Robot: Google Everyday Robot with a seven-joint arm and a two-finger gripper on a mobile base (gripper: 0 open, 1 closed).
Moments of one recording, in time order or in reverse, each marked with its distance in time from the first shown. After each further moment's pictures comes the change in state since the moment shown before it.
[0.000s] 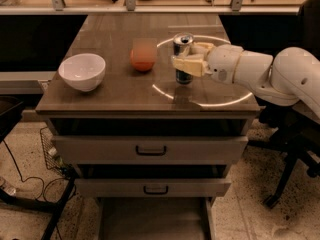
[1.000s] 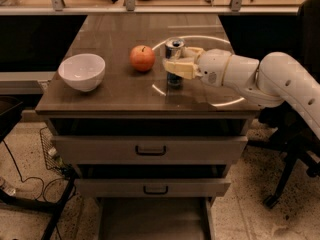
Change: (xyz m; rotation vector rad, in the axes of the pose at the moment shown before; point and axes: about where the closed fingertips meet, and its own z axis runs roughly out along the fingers) arm 0.016 0.007 0.027 -0.049 -0.025 0.068
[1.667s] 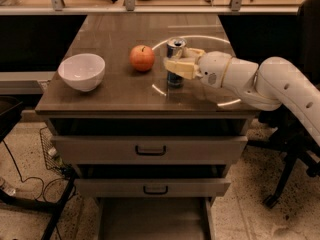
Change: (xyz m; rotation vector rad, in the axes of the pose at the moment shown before) arm 0.006 -0.006 0.001 0.014 -0.032 0.055
